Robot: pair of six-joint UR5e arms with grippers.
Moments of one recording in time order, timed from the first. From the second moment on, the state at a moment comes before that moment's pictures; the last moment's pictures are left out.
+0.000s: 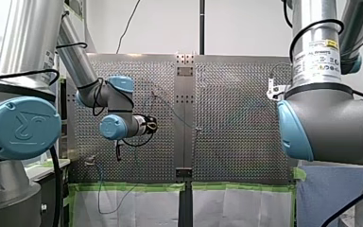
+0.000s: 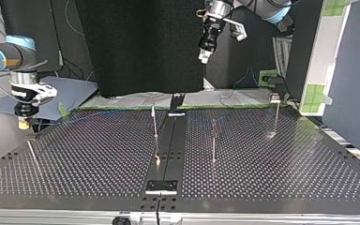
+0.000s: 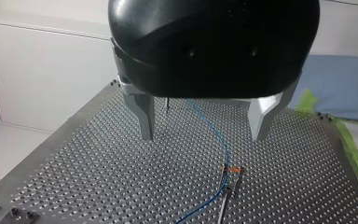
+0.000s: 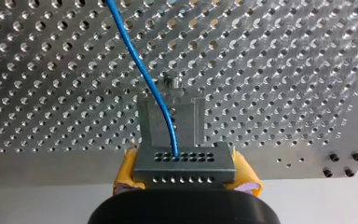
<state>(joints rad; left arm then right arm) -0.54 -1.74 -2.42 -2.14 -1.78 -1.76 1.51 -1.20 1.68 -0.53 1.30 1.61</state>
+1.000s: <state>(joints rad) -0.52 -1.74 -2.41 -2.16 -1.79 -1.74 1.47 -1.13 1.59 -0.52 1.18 1.59</state>
